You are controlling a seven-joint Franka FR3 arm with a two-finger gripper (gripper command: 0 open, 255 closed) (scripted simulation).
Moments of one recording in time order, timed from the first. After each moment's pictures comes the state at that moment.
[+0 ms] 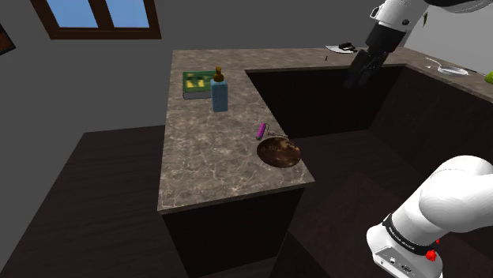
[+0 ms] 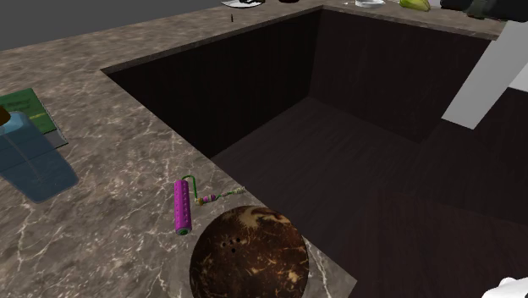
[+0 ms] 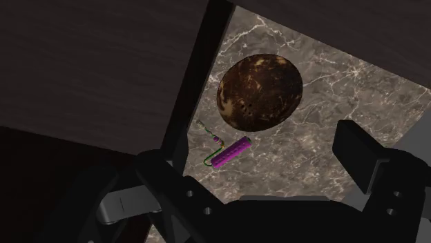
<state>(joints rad) -0.02 -0.76 -0.07 -2.27 0.09 1.63 -0.06</state>
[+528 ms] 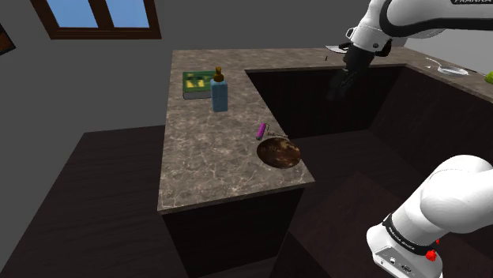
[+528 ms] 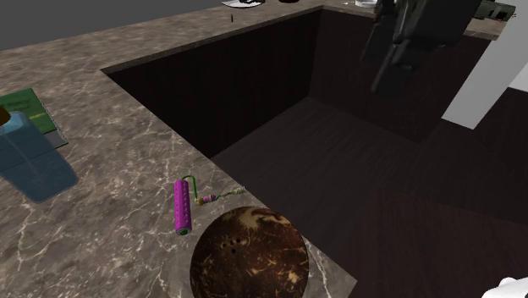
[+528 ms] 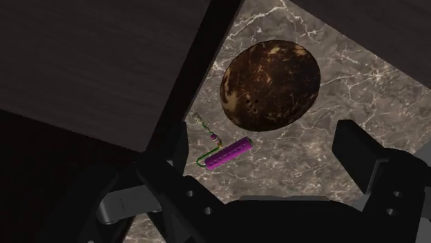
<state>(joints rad) 0.01 -0.64 -0.09 -2.35 0.07 1.82 -0.18</state>
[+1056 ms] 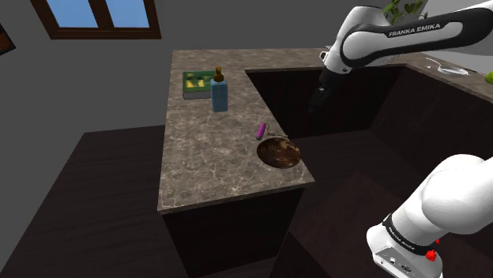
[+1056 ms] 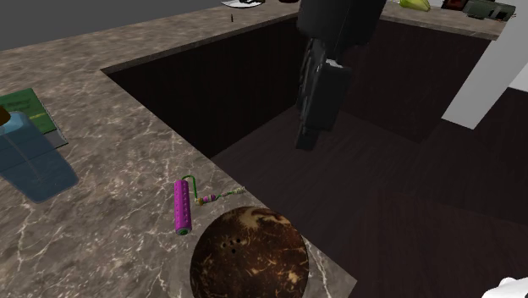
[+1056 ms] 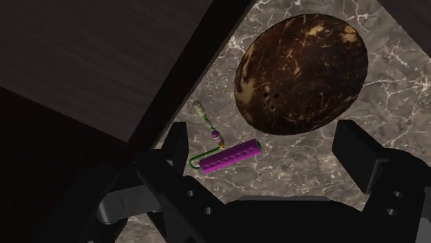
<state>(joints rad) 0.05 -0.42 -0.14 -2.40 0.07 2.09 -0.34</state>
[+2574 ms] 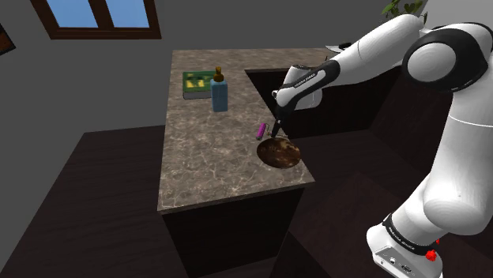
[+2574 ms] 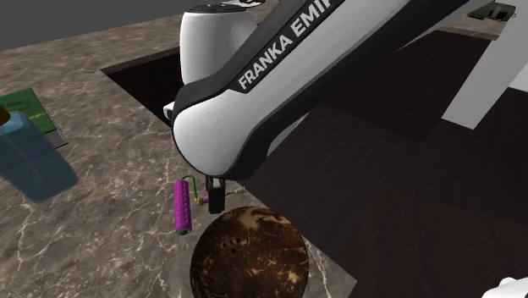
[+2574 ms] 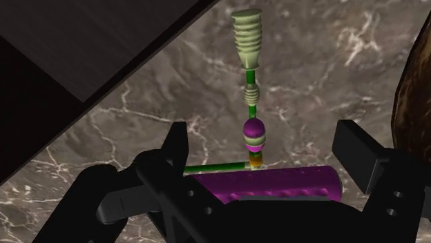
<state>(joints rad) 0.09 0.33 -0.13 -2.11 0.23 2.56 -0.76</state>
